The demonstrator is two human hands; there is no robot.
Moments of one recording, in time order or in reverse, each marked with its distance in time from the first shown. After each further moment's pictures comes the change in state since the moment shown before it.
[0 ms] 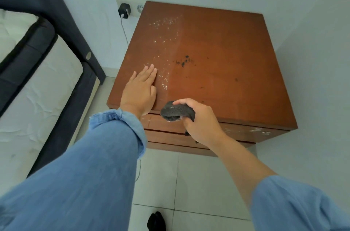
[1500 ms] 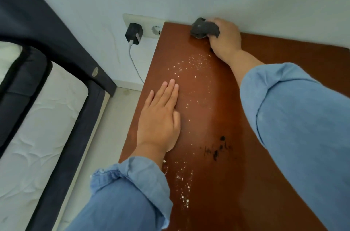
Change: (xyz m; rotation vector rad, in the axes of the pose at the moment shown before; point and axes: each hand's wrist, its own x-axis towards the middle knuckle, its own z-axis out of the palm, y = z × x) left_hand 0.167 -0.032 0.002 -0.042 -0.032 -0.121; right_hand 0.463 0.033 -0.070 -0.307 0.242 -0.102
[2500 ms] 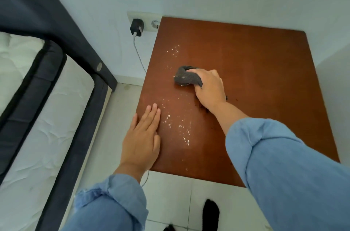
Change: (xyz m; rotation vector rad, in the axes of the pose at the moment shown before) left_hand -0.149 -0.024 -0.017 0.001 -0.042 0.056; right_hand -0.212 -0.050 -0.008 -0.016 -0.099 0.072
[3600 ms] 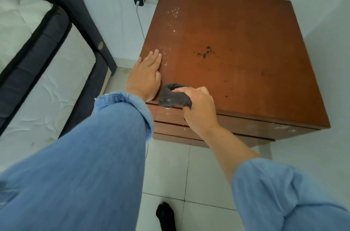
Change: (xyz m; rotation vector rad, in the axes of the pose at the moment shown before) left_hand -0.002 -0.007 0.009 0.038 0.077 0.057; right_hand -0.227 -0.051 0.025 0.147 0.051 -0.077
